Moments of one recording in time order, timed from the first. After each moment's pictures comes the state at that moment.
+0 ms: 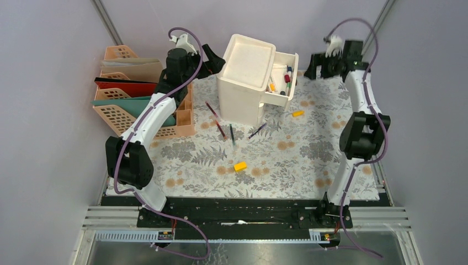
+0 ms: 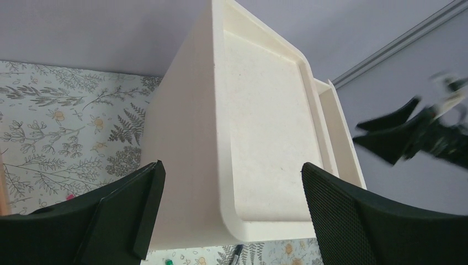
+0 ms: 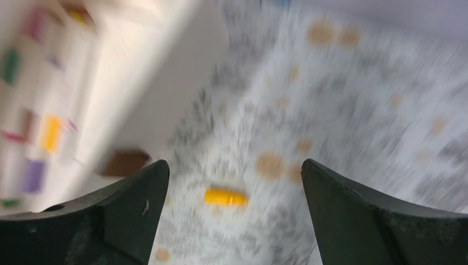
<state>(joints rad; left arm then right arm) -0.29 1.67 1.54 -0.05 0.18 -0.56 -0.13 2.00 1.78 -0.53 -0.52 -0.17</state>
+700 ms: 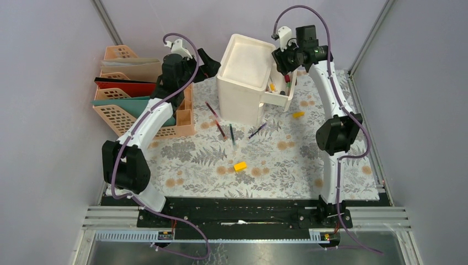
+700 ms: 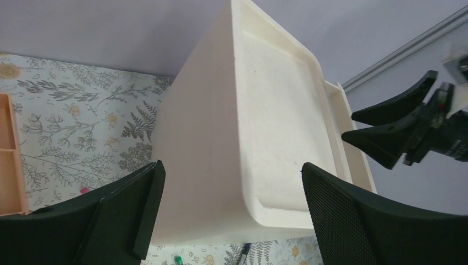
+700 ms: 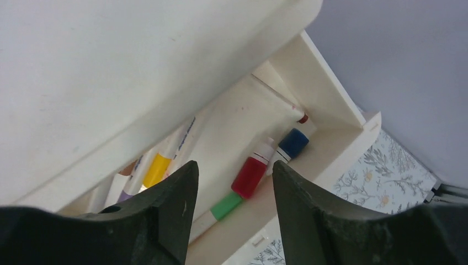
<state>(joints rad) -0.27 1.61 1.42 0.03 0.16 -0.56 0.22 2.19 2.41 -0.90 -0.26 -0.45</state>
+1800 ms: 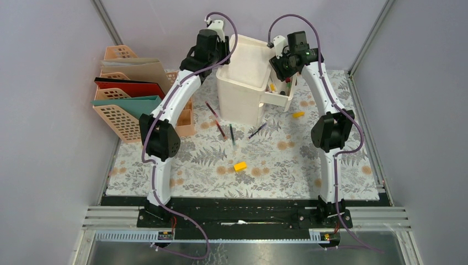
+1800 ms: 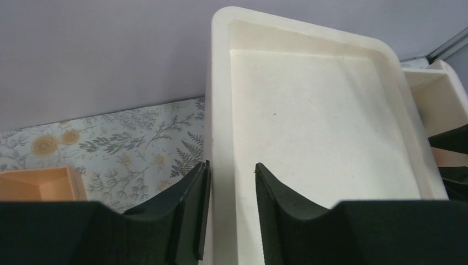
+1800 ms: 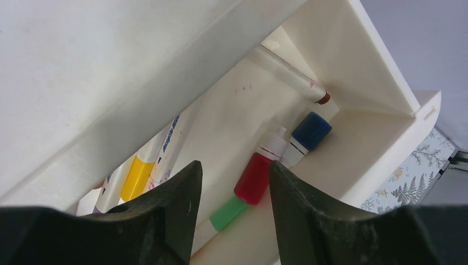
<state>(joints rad) -0.40 2.13 2.22 -0.41 -0.03 -0.21 0.24 2.28 2.44 -0.98 -0.11 -0.44</state>
